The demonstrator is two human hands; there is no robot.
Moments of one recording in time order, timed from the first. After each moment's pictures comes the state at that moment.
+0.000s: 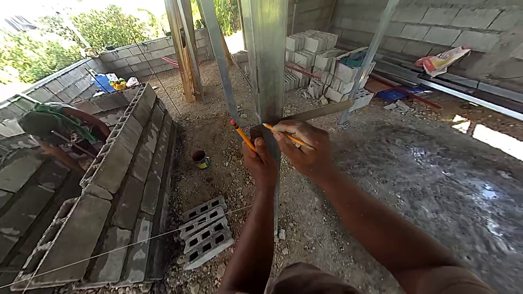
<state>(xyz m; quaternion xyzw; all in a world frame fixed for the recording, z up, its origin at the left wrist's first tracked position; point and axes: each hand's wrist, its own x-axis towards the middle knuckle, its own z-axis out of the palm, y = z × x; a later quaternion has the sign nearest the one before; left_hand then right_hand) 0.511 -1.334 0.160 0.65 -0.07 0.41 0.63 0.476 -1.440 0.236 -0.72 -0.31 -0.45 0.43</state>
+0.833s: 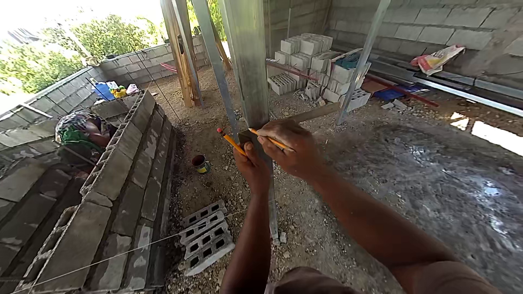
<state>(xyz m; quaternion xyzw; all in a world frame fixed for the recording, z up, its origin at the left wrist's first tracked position) 0.511 -1.340 0.161 0.64 -0.06 0.43 0.63 0.477 -1.442 0.246 -0.74 -0.31 -0.47 0.37</state>
